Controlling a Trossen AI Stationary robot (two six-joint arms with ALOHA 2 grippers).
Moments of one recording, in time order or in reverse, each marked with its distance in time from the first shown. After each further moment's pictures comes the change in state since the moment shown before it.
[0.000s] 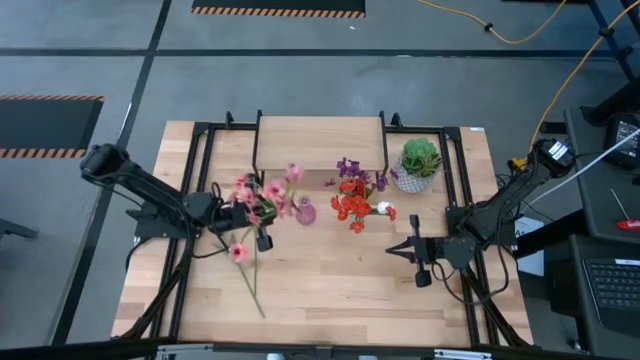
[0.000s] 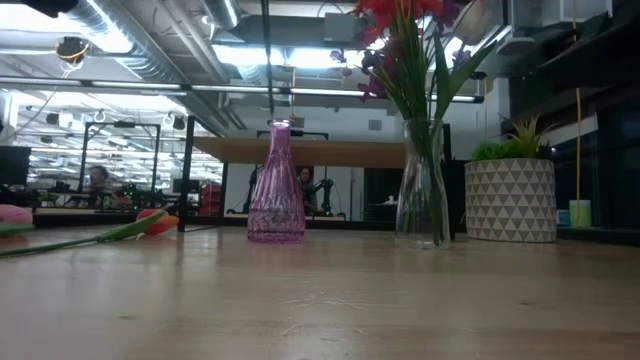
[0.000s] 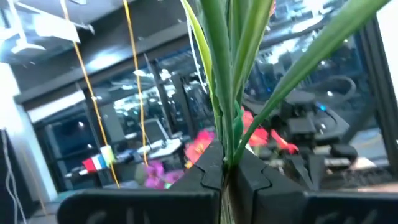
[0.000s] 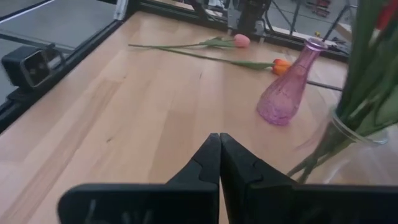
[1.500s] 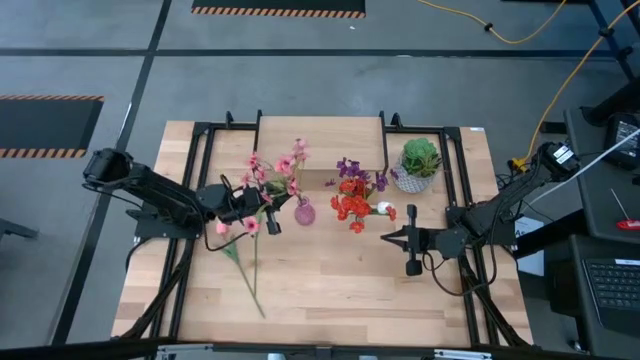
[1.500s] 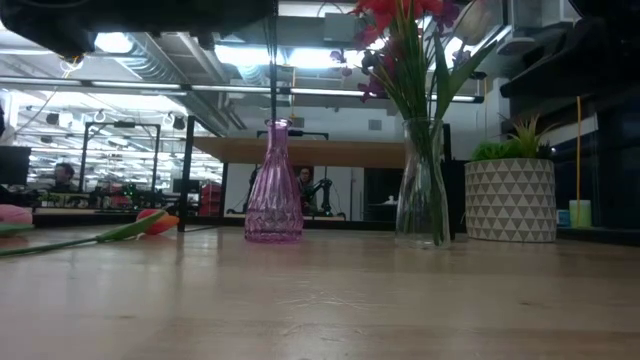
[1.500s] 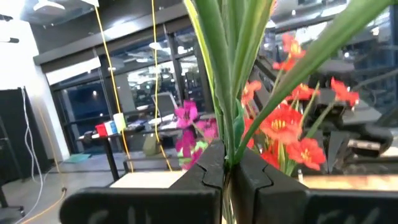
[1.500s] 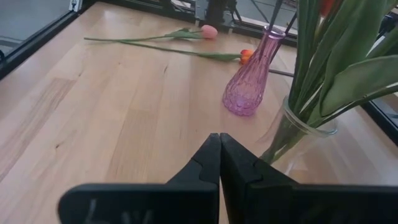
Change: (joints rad) left arm 0.182 0.085 -0.106 0.101 0.072 -0.182; right arm -0.118 0.000 0.000 -0.007 -0.003 -0.025
